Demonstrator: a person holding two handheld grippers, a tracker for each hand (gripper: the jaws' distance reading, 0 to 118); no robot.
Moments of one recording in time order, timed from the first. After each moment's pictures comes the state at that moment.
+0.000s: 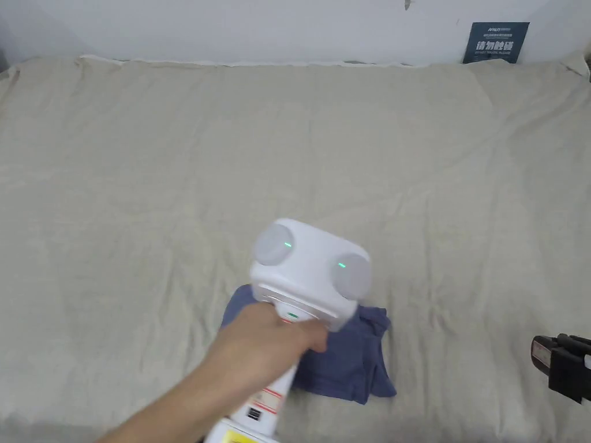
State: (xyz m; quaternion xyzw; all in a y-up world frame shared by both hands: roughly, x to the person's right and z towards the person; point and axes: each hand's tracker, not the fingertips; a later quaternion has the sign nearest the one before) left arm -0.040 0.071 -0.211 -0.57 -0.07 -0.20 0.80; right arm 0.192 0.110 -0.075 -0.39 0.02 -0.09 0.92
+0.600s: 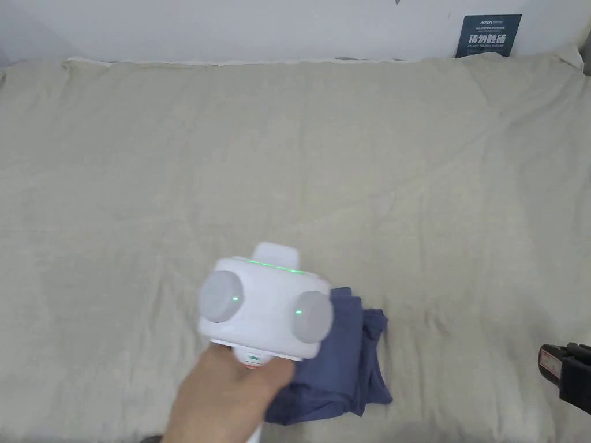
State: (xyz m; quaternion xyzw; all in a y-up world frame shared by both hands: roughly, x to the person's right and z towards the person) left arm -0.109 0.087 -0.199 -0.48 0.04 -0.16 0.86; right arm 0.205 0.105 -0.075 -0.40 0.02 -0.11 0.91
